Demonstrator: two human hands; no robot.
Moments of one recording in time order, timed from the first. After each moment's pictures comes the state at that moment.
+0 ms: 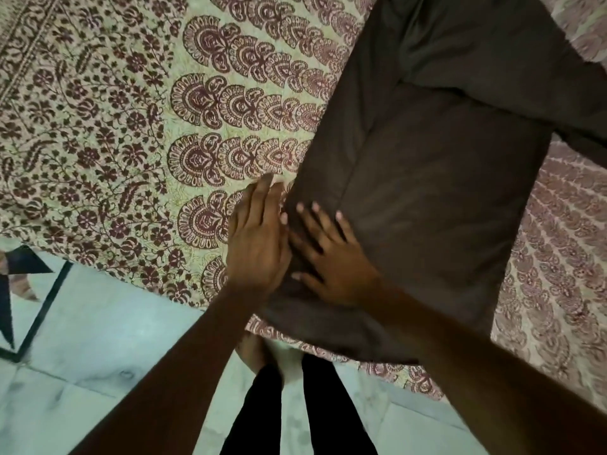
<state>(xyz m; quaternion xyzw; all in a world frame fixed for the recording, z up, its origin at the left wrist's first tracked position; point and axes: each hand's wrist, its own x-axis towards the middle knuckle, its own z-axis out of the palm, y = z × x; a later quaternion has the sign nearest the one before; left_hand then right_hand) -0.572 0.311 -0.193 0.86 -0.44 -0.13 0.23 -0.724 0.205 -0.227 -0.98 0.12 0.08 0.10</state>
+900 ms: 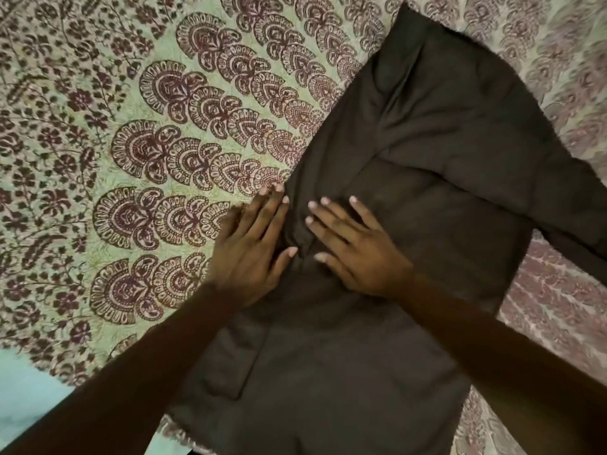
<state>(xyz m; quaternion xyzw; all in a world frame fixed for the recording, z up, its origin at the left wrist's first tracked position) -0.546 0.187 -0.240 0.84 -0.52 -0.11 0.06 -0.703 -0.006 -0.226 -1.00 0.00 0.03 0.03</state>
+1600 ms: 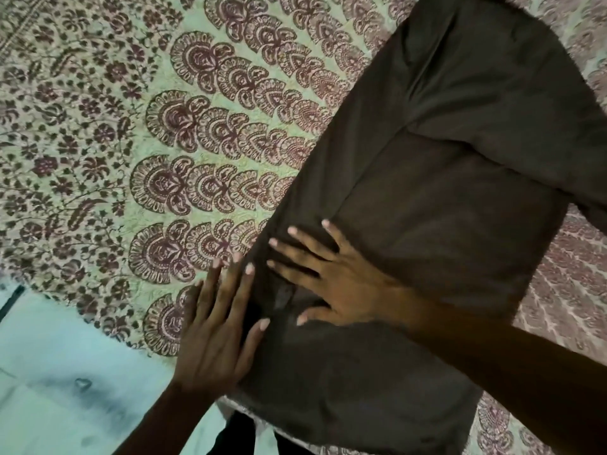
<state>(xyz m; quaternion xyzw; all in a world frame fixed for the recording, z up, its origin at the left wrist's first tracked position) -0.627 0.346 -0.218 0.88 -0.44 -0.11 0.10 -0.712 0.092 -0.225 -0.98 -0.13 0.13 0.03</state>
